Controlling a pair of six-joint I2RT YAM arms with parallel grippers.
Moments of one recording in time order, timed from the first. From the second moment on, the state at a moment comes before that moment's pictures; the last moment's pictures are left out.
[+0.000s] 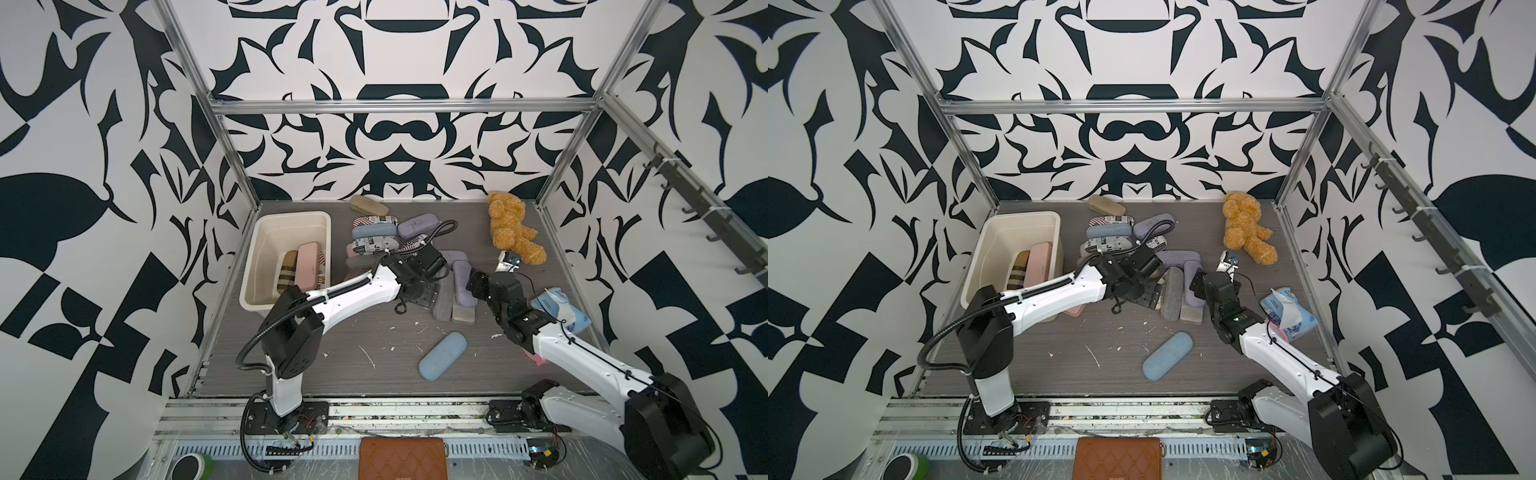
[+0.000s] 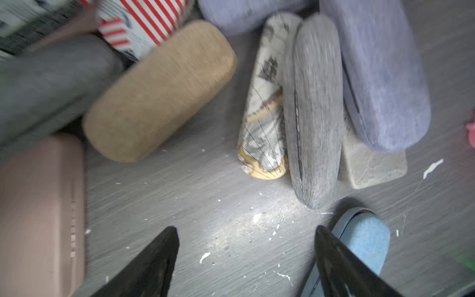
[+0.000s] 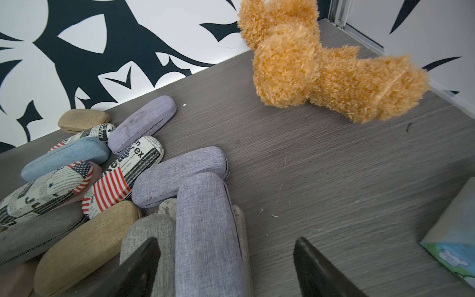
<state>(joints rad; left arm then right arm) -0.99 1.87 1.51 -0.80 -0.11 -0.49 0.43 1.07 0.51 0.03 0.43 0.60</state>
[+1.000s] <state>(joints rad) -1.29 2.01 1.40 -0.87 -0.03 -0.63 0.31 0.97 0.50 -0.07 0.49 0.70</state>
